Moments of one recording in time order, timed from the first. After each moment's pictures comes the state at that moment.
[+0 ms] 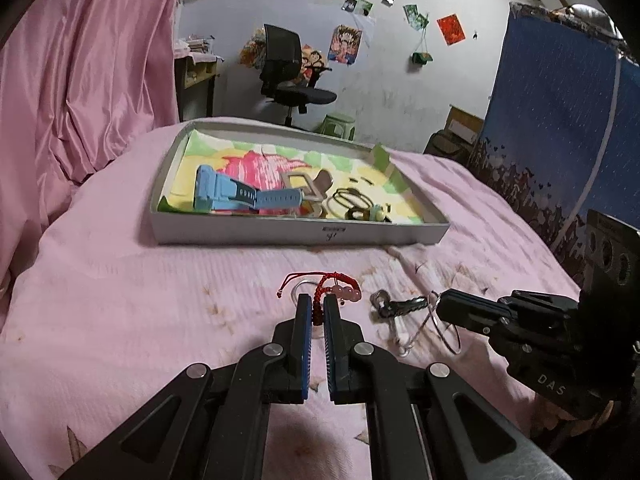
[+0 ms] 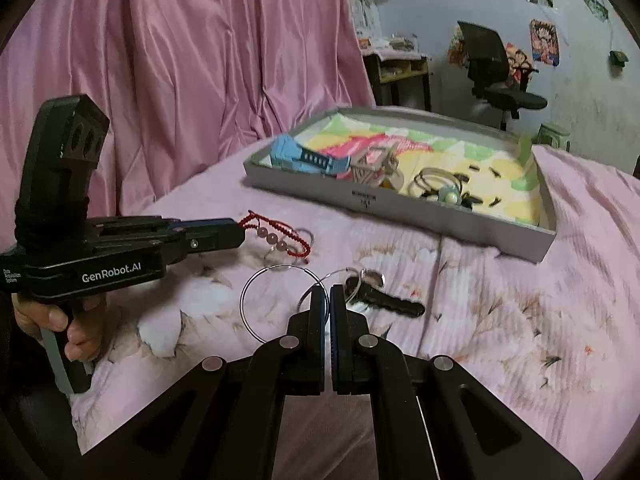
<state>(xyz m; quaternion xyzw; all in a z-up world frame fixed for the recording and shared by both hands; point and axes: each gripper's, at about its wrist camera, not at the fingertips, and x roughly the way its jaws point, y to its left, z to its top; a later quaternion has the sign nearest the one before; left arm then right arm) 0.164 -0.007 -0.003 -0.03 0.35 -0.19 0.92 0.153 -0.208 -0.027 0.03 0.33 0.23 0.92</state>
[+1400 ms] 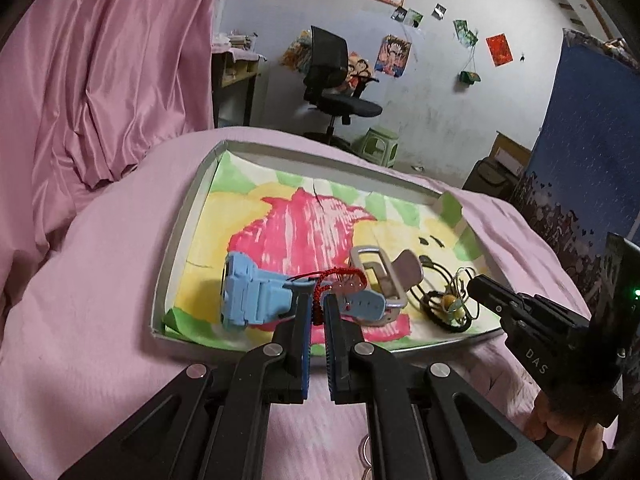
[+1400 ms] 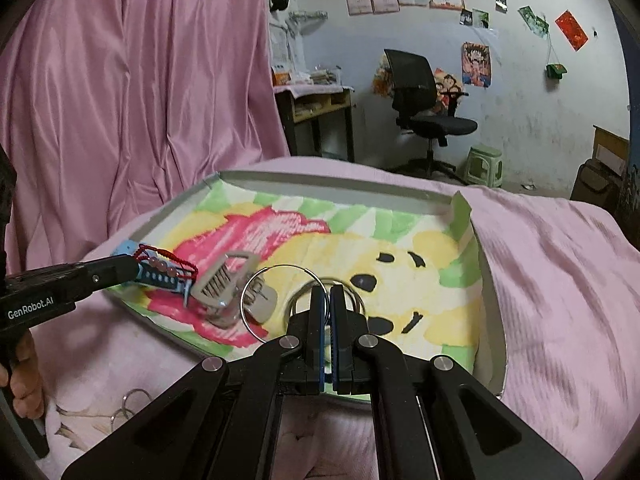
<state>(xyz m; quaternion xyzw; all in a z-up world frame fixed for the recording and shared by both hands) 0.282 -0.001 -0.008 -0.06 0.35 -0.12 0.93 0.283 -0.225 -0.023 0.03 0.29 0.08 0.95</state>
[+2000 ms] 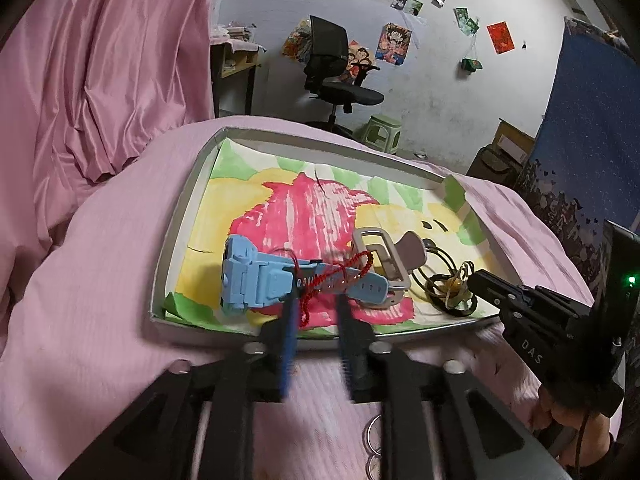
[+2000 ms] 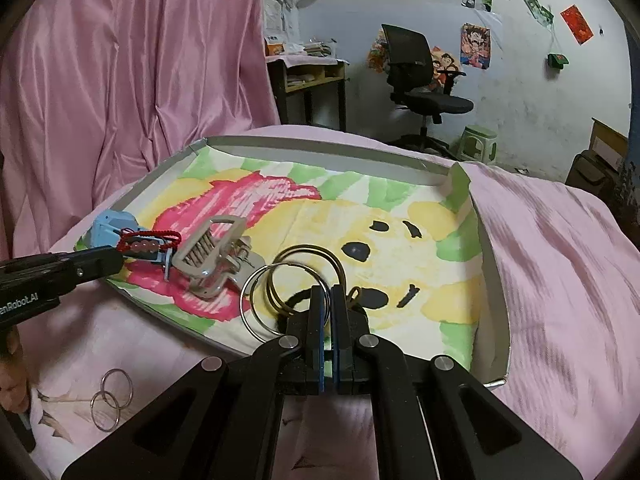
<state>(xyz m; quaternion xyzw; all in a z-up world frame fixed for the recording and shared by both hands) 0.277 -0.003 -0.013 -0.05 0.37 -0.12 0.92 0.289 -0.228 -0.033 0.01 0.34 0.07 0.94</state>
